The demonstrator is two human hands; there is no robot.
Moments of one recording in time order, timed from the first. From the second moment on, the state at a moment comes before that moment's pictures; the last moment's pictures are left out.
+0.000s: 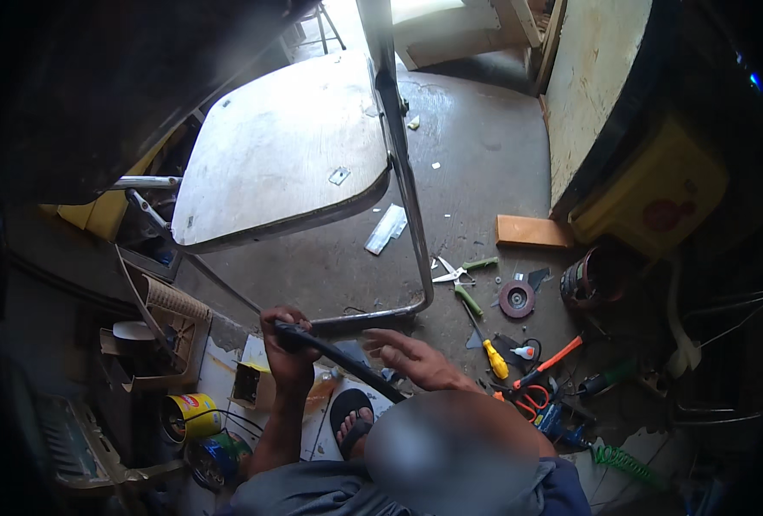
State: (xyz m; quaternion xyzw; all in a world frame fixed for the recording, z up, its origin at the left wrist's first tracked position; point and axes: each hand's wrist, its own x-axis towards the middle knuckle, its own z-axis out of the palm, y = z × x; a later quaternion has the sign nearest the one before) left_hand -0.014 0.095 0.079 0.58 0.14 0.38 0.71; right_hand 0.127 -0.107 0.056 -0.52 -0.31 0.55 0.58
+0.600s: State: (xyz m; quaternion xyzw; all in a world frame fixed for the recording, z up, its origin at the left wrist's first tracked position) left_hand -0.113 0.171 0.343 0.76 -0.06 0.43 0.48; right_hand 0.239 -0.295 0.409 -0.77 -0.24 -0.26 0.53
